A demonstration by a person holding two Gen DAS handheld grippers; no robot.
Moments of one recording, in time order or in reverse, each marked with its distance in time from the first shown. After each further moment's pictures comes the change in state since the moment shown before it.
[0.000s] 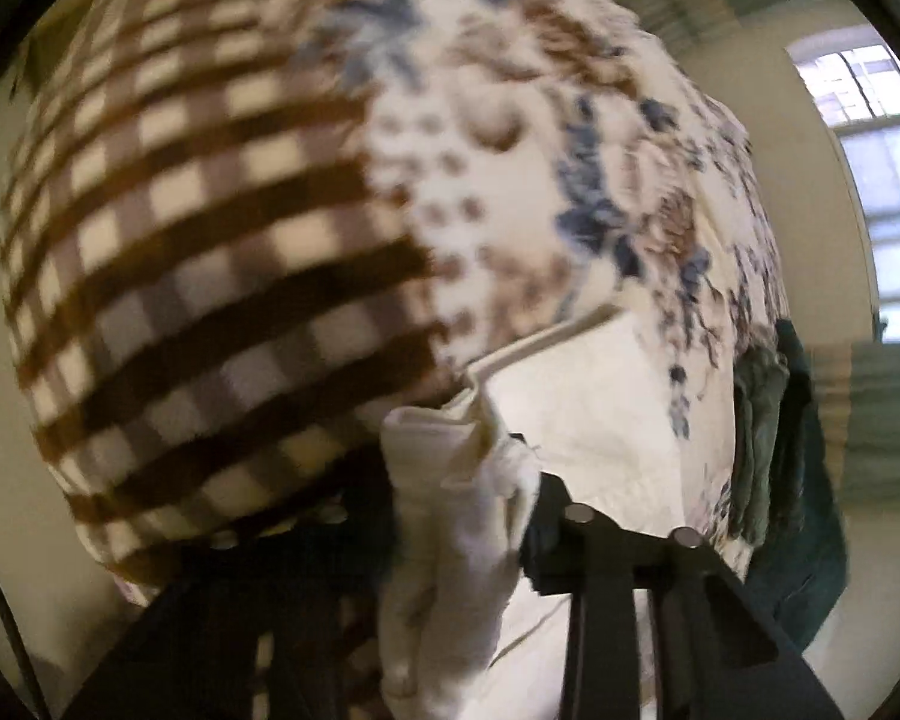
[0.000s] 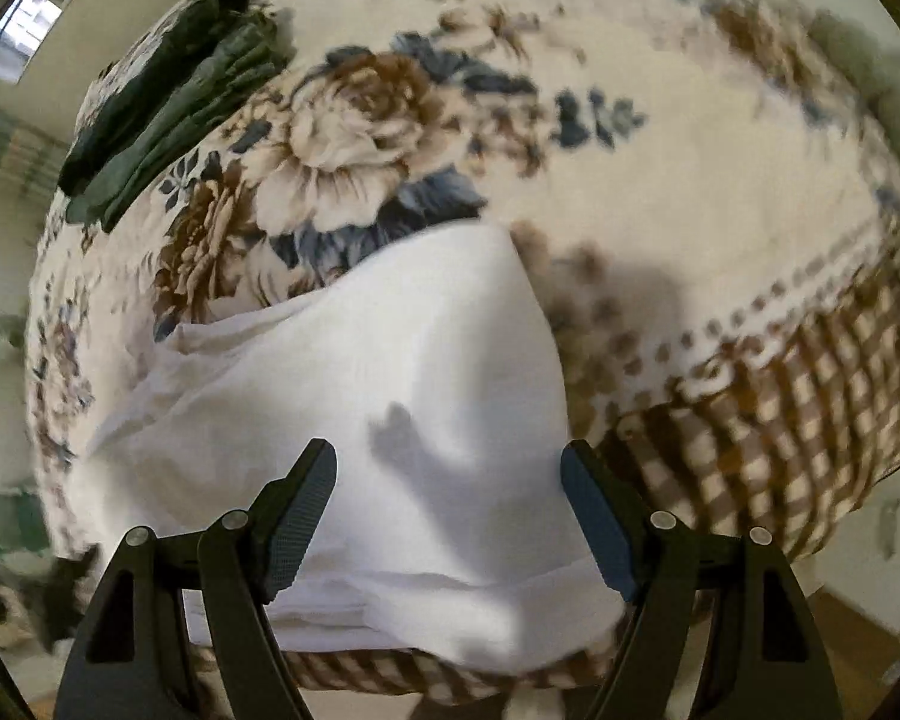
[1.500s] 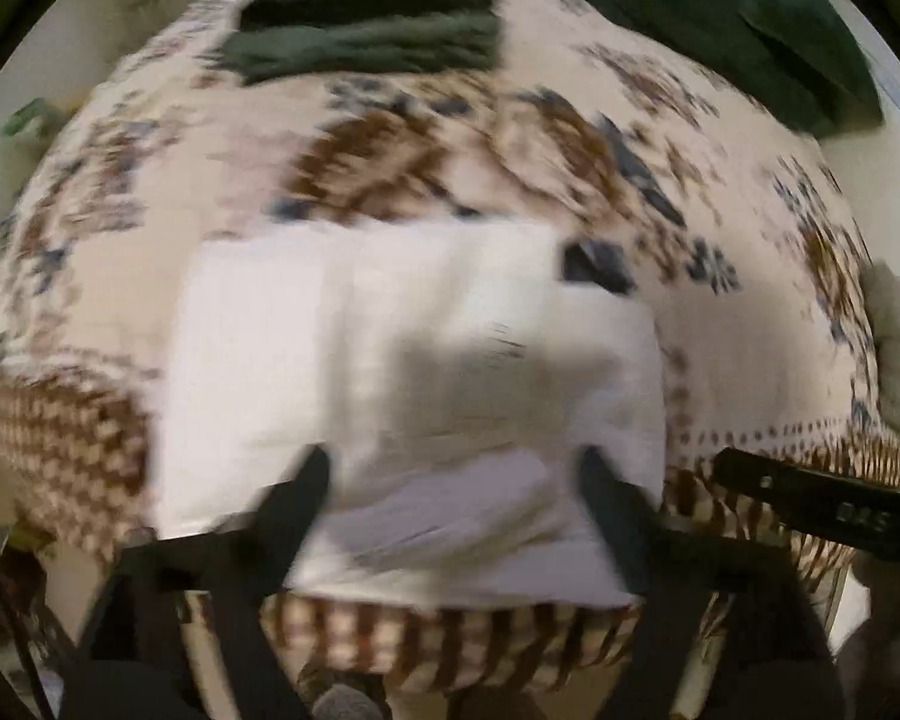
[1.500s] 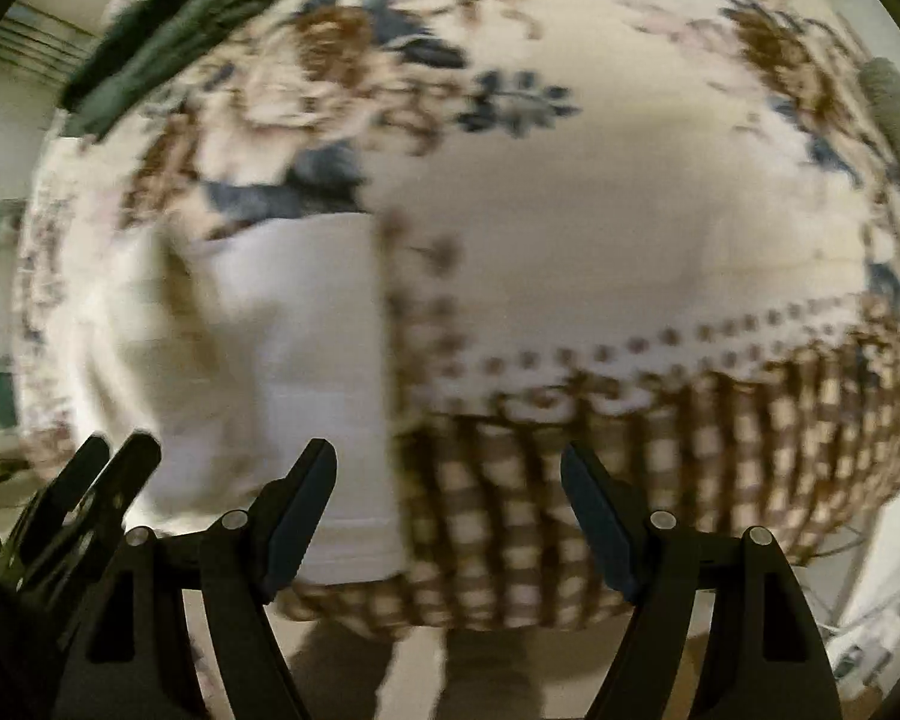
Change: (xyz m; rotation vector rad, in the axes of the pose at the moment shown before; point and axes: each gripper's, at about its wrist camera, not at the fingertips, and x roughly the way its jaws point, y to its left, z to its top) left arm -0.001 -0.248 -0.376 1.124 0.186 0.252; right arm -0.003 -0.105 0.042 -0.177 0.228 0.152
